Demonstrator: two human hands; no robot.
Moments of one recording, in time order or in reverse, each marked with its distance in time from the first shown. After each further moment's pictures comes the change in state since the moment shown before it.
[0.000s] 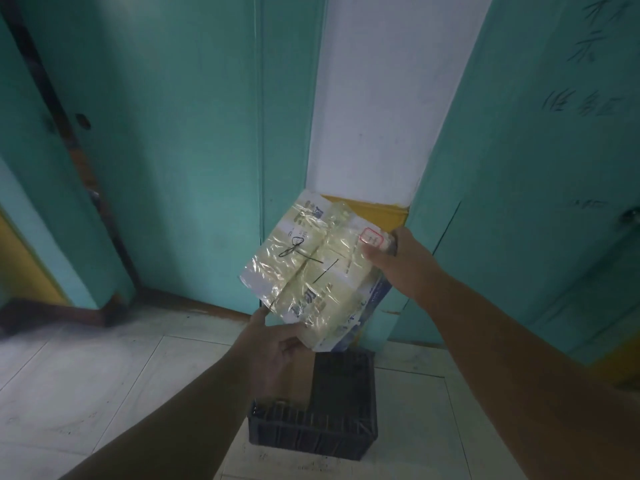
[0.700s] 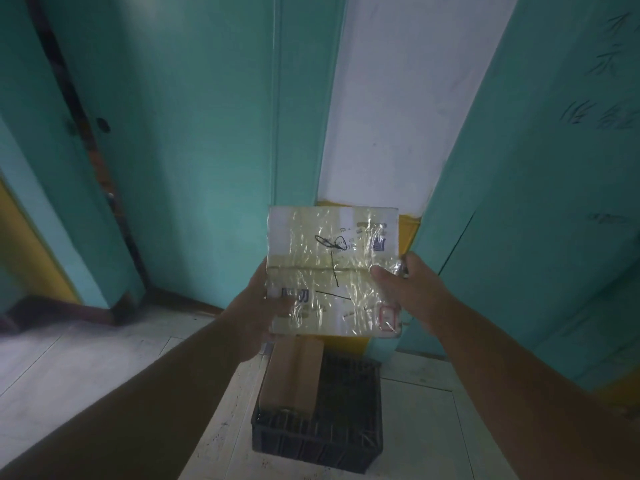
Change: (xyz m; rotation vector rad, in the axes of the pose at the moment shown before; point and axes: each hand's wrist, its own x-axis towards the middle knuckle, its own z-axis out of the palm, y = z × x) left_hand 0.009 0.064 -0.007 0.312 -0.035 0.139; right_hand 0.001 0.017 0.014 0.179 -0.078 0.086
